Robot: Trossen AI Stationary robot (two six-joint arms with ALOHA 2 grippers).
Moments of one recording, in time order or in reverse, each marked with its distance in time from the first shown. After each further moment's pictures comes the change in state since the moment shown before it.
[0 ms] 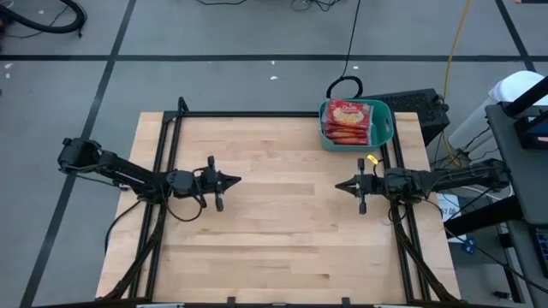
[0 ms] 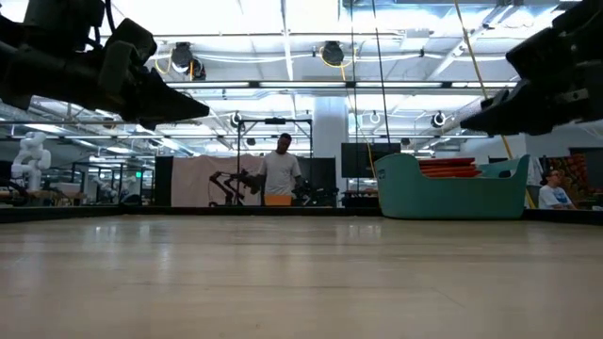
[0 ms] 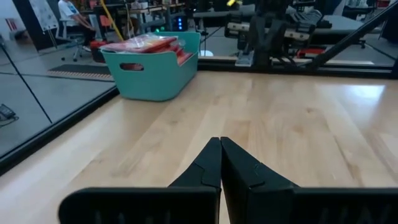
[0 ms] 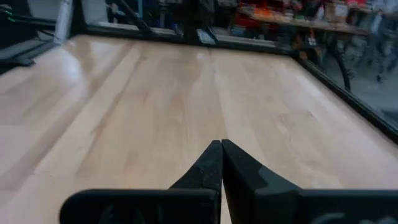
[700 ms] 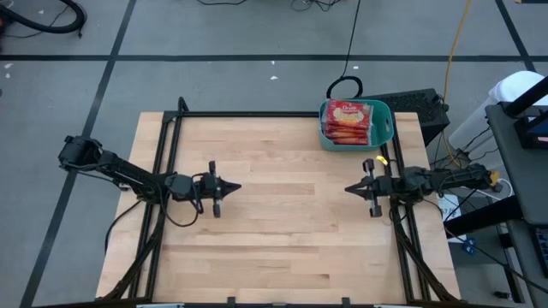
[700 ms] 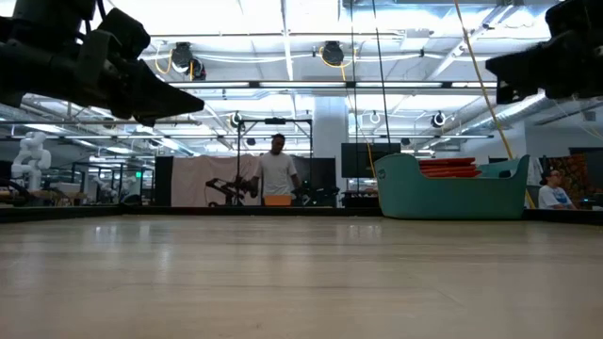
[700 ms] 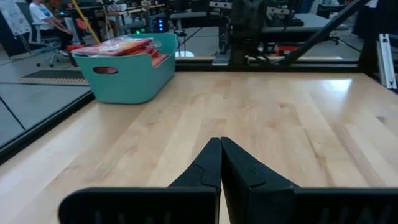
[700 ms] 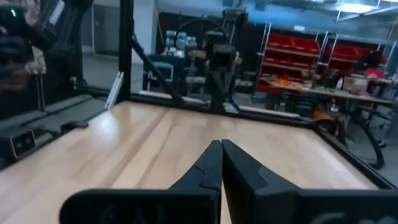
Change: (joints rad) left arm -0.072 -0.004 -0.001 -0.003 0.012 0.011; right arm 0.099 -0.371 -0.002 -0.128 -0.029 -0.041
